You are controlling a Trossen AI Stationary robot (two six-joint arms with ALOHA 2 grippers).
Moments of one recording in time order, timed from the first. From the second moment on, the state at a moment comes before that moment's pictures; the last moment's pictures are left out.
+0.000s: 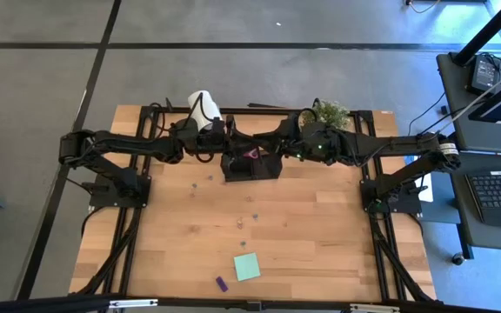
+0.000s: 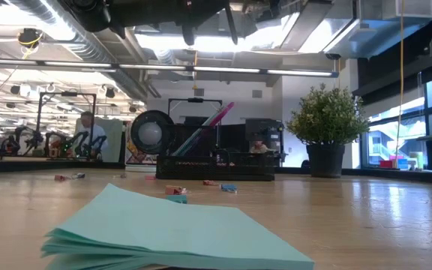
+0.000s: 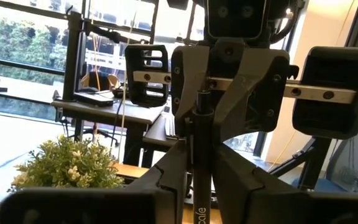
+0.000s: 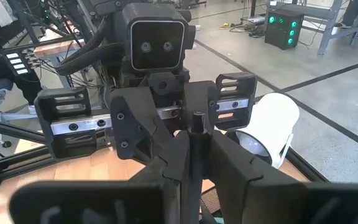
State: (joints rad) left arm 0.23 1.39 0.81 0.79 0.20 -0.22; right arm 0.01 1.42 1.30 -0.10 0.32 0.20
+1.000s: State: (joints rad) left arm 0.23 1.39 0.81 0.78 0.20 -0.22; right arm 0.01 1.42 1.30 -0.10 0.32 0.15
